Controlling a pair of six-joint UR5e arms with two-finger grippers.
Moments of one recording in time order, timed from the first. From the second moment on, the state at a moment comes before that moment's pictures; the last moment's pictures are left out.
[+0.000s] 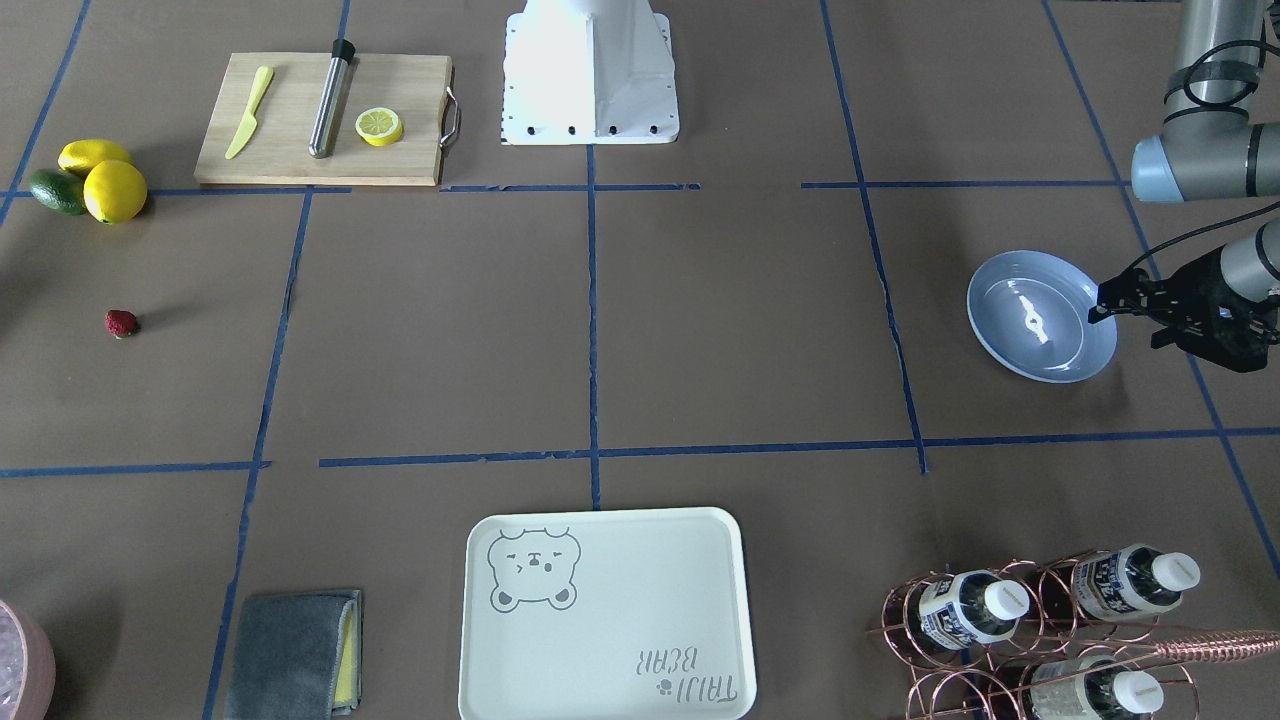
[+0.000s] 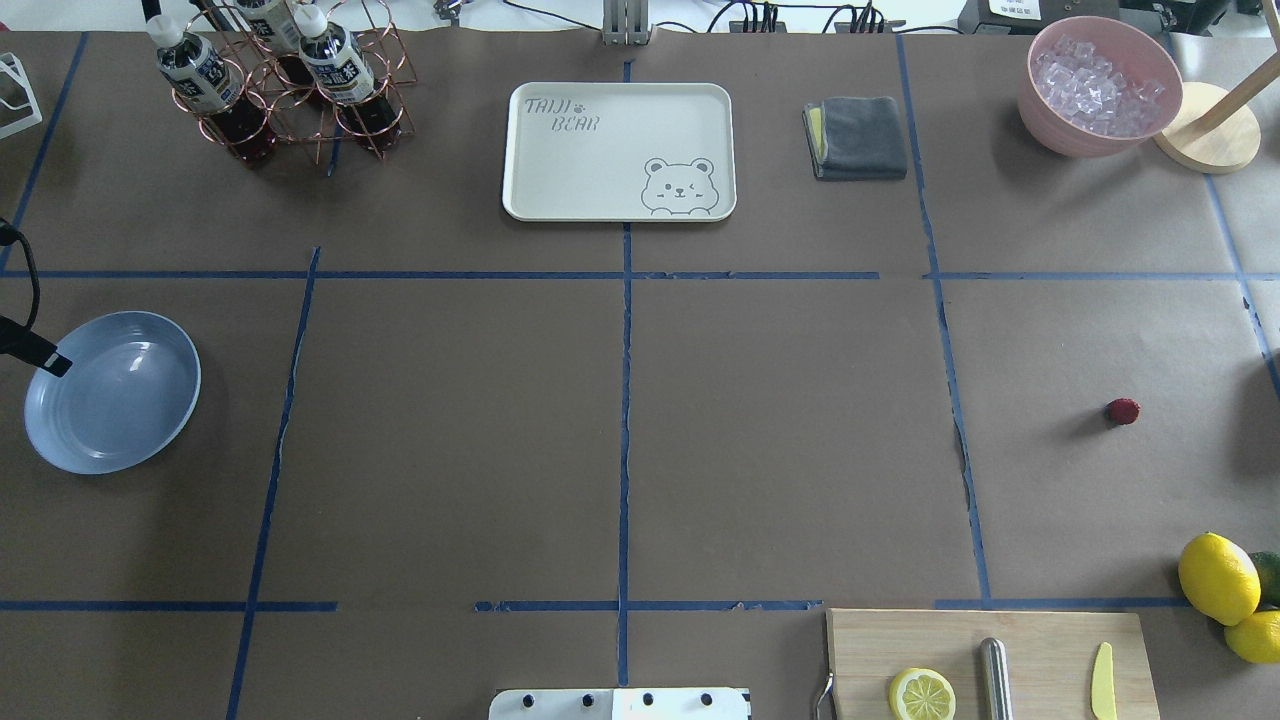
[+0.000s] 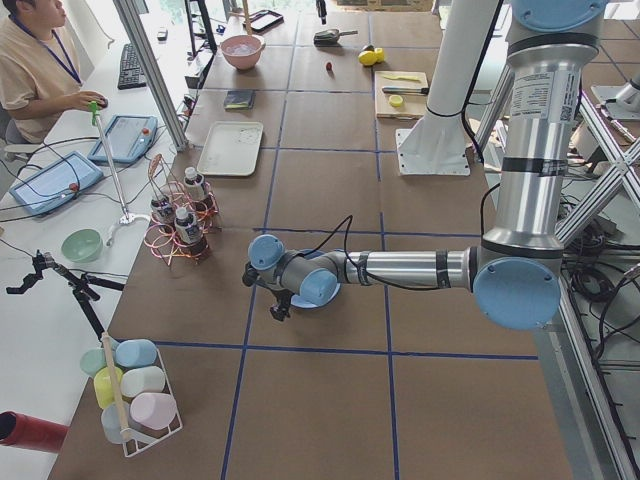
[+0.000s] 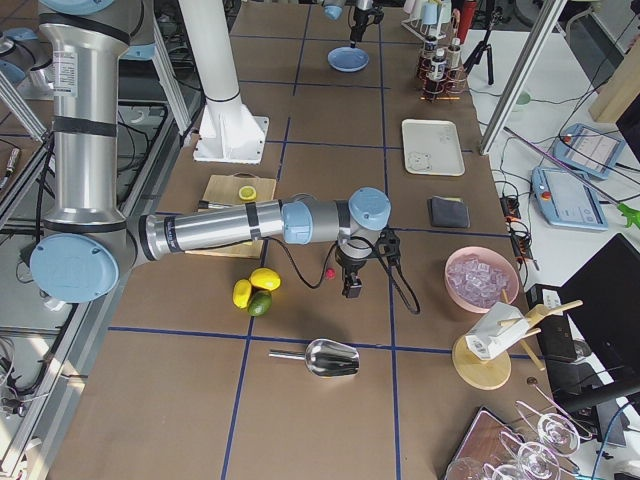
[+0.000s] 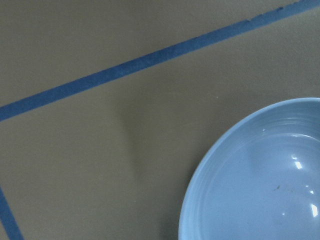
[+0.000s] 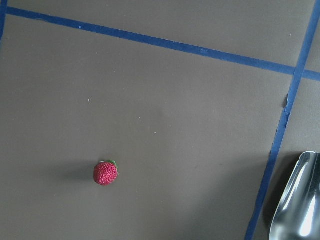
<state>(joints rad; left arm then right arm) -1.14 -1.62 -1.40 -2.02 -2.42 -0.14 1.36 -1.64 1.82 -1.68 2.41 -0.02</state>
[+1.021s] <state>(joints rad) -1.12 -1.65 -1.47 -2.02 -2.51 -0.20 1.35 -1.64 1.82 -1.68 2.41 -0.02</state>
